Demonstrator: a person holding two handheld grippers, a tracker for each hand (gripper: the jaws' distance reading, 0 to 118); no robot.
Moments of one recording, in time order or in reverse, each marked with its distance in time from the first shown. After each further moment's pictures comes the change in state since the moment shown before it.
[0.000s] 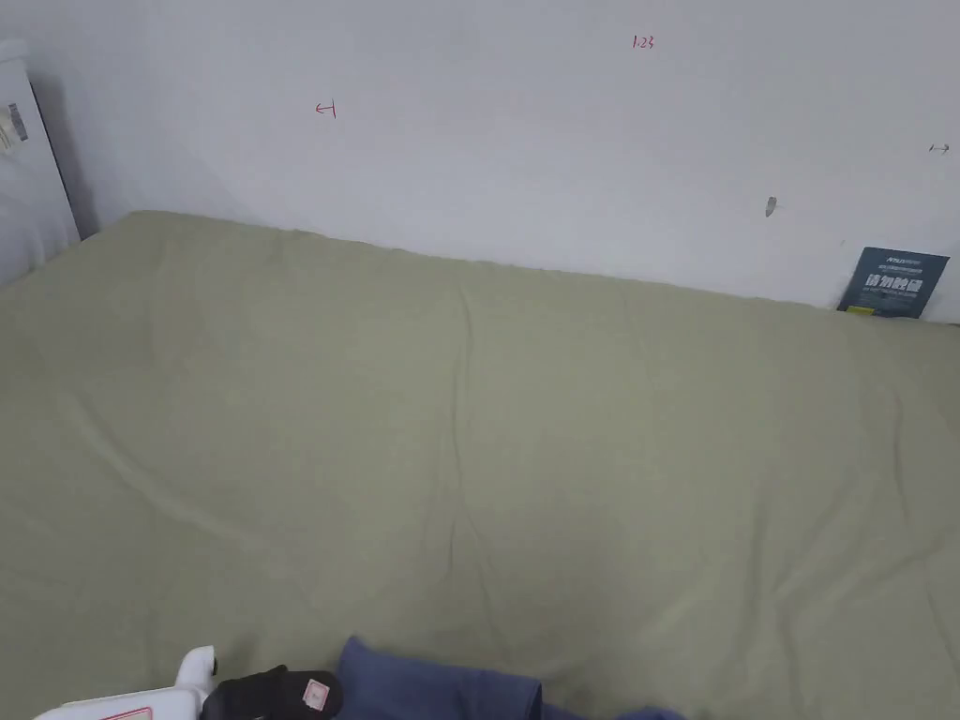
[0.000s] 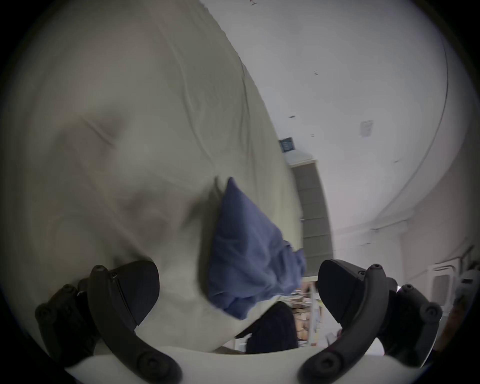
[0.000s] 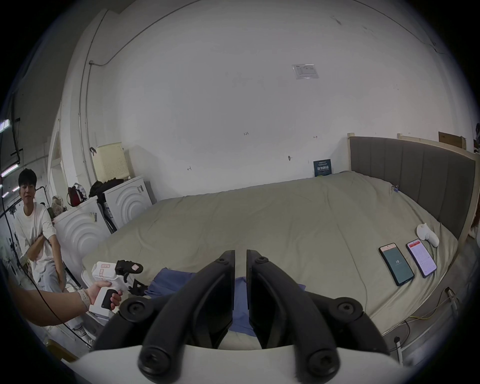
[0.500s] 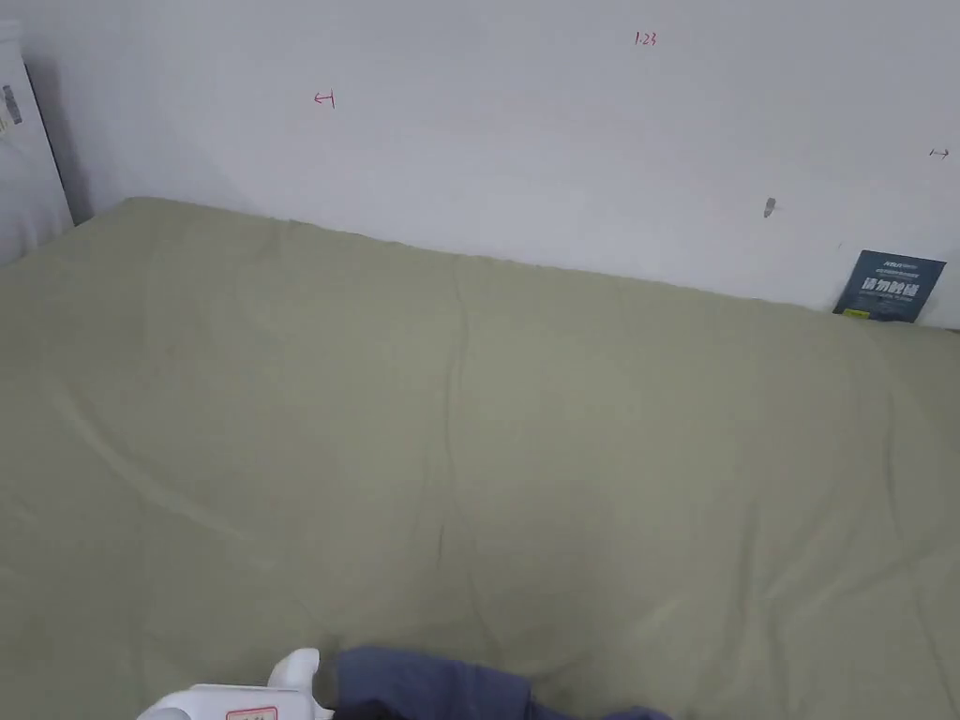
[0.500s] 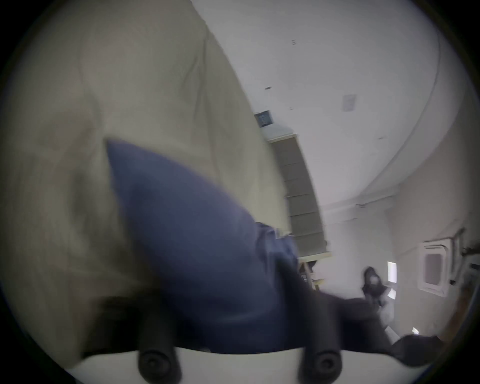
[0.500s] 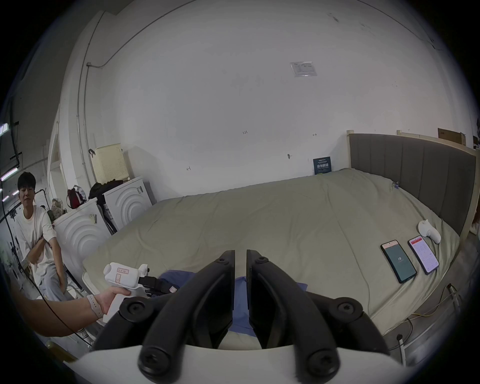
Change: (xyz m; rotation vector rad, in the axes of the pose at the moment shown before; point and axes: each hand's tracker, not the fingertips) left arm 0.030 -0.036 -0.078 -0.073 0.324 -0.187; right arm 0.003 -0.002 -0.004 -0.005 0.001 -0.017
